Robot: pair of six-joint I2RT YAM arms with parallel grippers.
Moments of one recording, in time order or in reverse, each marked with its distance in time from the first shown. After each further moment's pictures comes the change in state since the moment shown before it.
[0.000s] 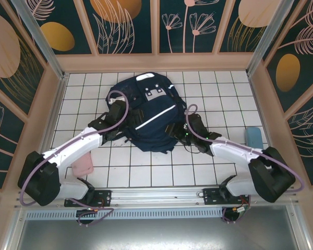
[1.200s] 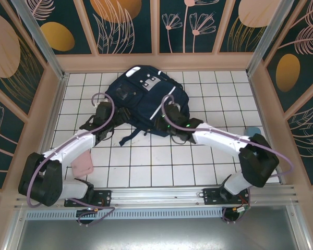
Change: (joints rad) left arm 0.220 -0.020 -0.151 0.160 0.085 -0.076; right arm 0.222 0.213 0.404 -0.337 0.360 -0.192
